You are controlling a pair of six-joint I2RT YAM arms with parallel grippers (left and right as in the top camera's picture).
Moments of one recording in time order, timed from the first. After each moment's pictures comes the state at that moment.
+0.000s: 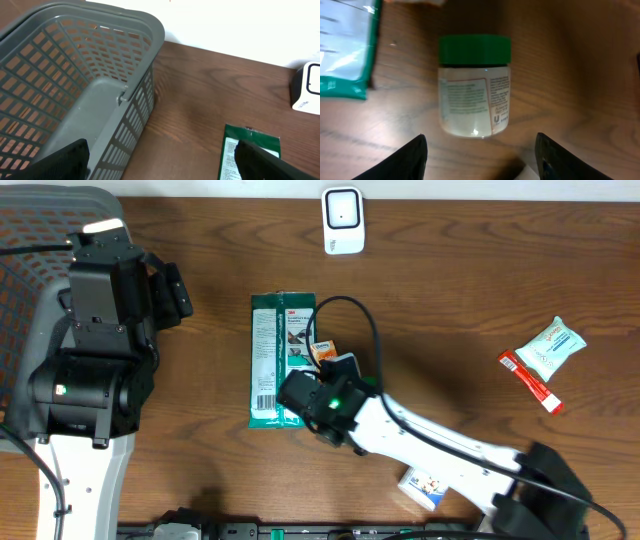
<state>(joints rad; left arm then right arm) -0.11 1.20 1.53 -0.97 -0.40 -0.23 1.00 1.72 1.26 -1.11 0.44 0.72</state>
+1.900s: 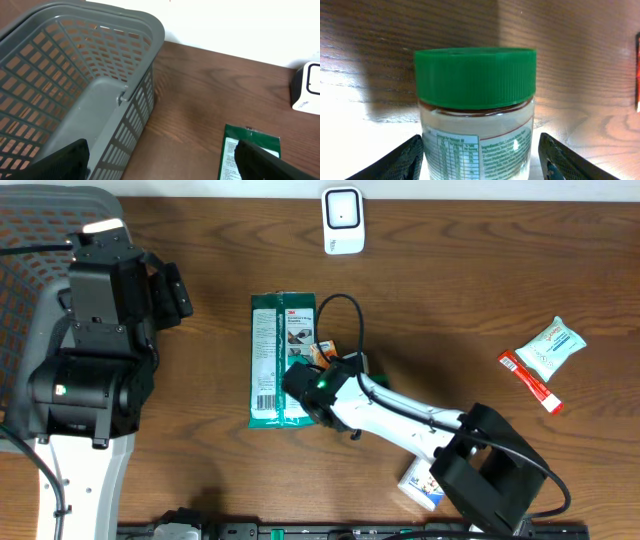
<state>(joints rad) -0.11 1.20 1.53 -0.97 -0.40 -0.23 0.92 1.90 1.25 -1.09 0.48 0.76</state>
